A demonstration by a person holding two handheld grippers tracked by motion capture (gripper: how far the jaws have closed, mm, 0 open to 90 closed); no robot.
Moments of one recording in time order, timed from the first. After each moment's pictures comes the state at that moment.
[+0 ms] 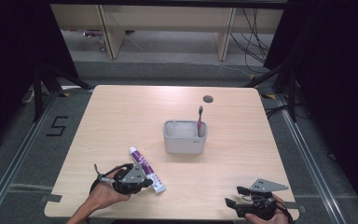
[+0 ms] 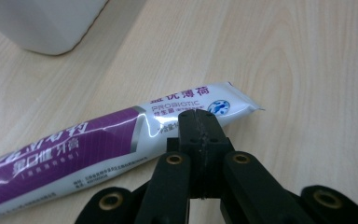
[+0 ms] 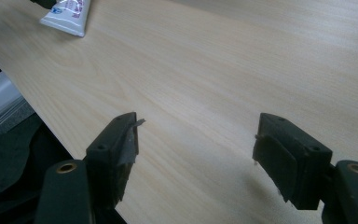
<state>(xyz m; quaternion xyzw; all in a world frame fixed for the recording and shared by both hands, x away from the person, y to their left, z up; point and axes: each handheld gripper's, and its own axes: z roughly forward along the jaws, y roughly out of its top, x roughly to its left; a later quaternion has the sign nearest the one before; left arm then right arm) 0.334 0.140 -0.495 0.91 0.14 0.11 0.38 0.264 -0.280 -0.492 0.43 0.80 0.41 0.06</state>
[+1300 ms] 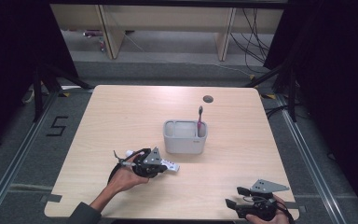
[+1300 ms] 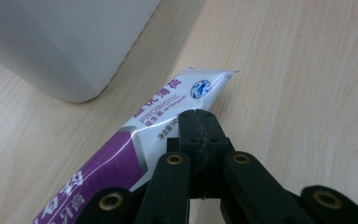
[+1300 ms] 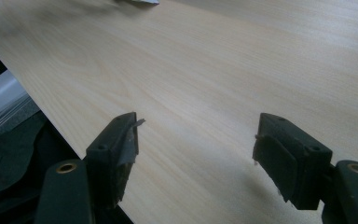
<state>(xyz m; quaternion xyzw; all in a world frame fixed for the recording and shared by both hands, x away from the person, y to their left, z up) 0.382 0.098 -0.495 0.91 0.16 0.11 0.36 0.265 -0.284 -0.492 0.42 0.81 0.41 0.08</state>
